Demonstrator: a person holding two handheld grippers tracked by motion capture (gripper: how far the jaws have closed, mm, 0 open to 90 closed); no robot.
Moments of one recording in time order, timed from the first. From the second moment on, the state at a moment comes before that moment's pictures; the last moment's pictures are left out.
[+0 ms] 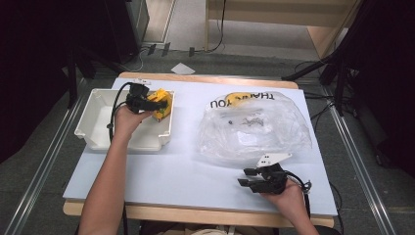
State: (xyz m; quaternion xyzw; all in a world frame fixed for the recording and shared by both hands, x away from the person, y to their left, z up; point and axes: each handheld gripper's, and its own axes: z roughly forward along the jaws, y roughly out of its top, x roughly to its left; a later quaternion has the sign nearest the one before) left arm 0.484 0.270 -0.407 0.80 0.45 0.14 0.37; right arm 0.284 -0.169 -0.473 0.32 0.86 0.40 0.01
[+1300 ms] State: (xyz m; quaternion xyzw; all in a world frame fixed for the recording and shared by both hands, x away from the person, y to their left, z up) left arm 0.428 0.294 -0.355 0.79 0.45 0.14 0.39; right arm 0.290 -0.162 -0.471 0.30 0.87 0.40 0.01
